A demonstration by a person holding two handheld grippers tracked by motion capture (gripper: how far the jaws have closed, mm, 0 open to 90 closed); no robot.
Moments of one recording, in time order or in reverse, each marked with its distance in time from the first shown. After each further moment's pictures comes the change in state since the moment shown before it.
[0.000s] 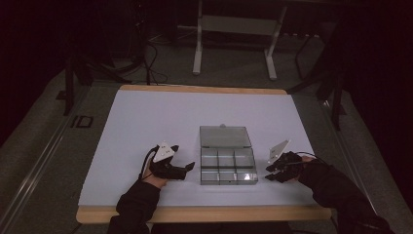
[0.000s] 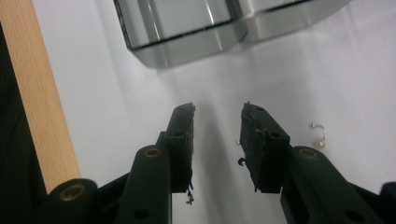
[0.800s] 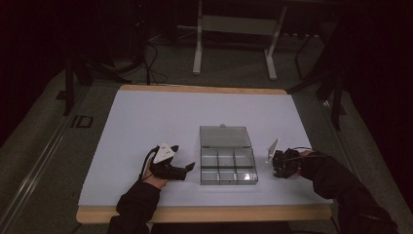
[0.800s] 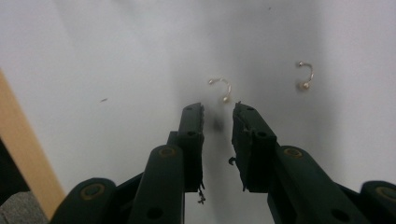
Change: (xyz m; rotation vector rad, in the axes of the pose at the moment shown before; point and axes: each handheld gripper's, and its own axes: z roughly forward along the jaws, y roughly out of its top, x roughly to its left) left arm -0.002 -0.001 0.000 -0.006 0.007 0.012; right arm -0.016 0.004 0.009 0.289 -0.032 -0.027
